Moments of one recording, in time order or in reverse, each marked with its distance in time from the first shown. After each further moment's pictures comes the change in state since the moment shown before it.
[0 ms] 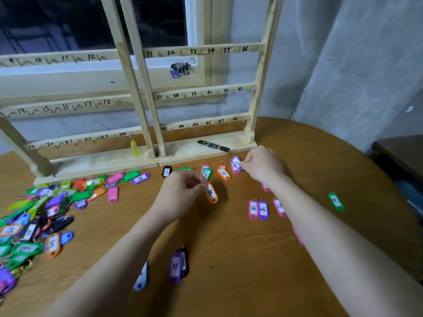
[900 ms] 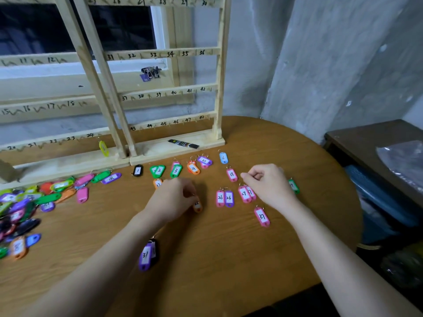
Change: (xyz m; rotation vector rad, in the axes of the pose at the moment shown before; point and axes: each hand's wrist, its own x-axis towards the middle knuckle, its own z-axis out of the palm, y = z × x) left_hand -0.011 0.018 0.044 0.407 -0.161 0.100; right_hand -0.097 0.085 -0.044 0.264 0.081 -0.098
